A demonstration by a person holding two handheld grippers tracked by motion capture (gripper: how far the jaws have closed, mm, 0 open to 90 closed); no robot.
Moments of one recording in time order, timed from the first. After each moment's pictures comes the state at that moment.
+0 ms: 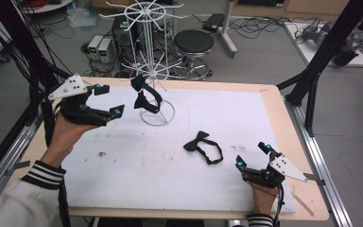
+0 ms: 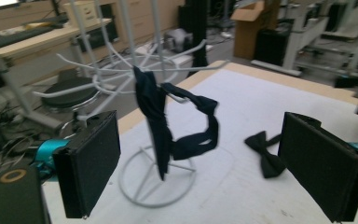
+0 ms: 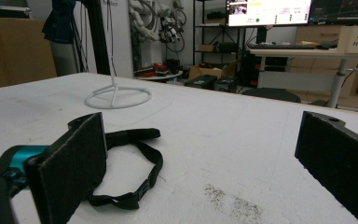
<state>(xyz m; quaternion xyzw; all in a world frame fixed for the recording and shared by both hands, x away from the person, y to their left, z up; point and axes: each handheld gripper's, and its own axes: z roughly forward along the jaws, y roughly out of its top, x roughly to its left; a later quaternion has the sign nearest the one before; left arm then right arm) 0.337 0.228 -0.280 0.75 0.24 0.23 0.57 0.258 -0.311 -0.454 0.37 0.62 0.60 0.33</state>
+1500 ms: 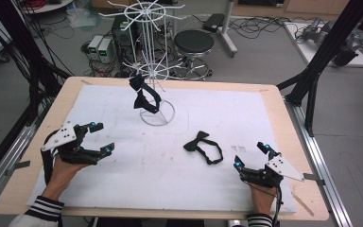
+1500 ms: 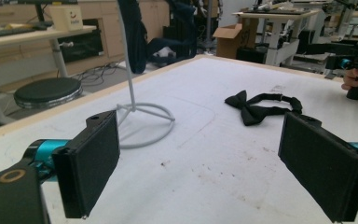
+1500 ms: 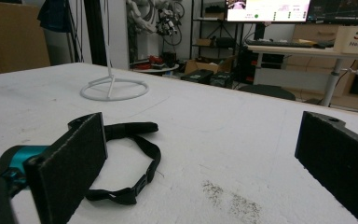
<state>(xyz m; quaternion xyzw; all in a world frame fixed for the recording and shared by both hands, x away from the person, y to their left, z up) 0.304 0.269 -0.397 0.72 0.24 0.21 0.62 0.258 -0.306 -0.453 0.37 0.64 0.58 0.34</state>
